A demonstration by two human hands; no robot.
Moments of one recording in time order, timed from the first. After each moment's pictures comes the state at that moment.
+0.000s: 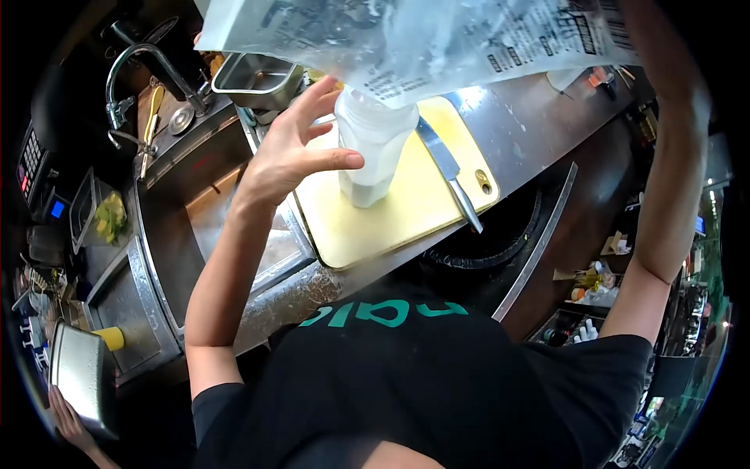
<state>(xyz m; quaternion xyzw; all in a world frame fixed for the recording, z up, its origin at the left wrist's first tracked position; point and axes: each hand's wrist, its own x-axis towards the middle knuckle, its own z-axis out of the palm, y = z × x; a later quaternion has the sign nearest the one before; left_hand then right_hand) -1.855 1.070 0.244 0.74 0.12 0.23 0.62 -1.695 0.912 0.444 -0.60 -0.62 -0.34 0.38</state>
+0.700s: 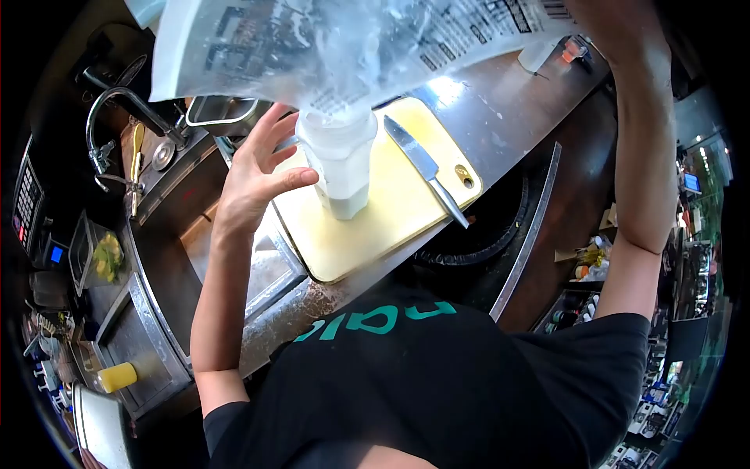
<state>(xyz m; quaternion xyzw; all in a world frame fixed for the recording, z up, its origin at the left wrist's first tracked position) -1.856 1.074 0.235 0.69 0.15 0.25 0.66 -1.678 0.897 0.456 -0.62 -0.67 -0.12 0.40</state>
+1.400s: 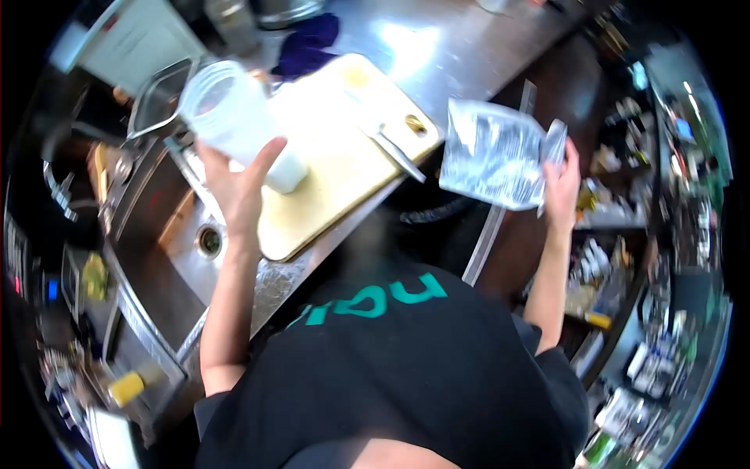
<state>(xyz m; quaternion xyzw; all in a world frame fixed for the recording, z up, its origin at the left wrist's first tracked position) -1.815 1.009 0.180 0.69 0.21 0.40 0.56 -1.591 0.613 0.177 -0.87 -0.13 -0.06 0.47</state>
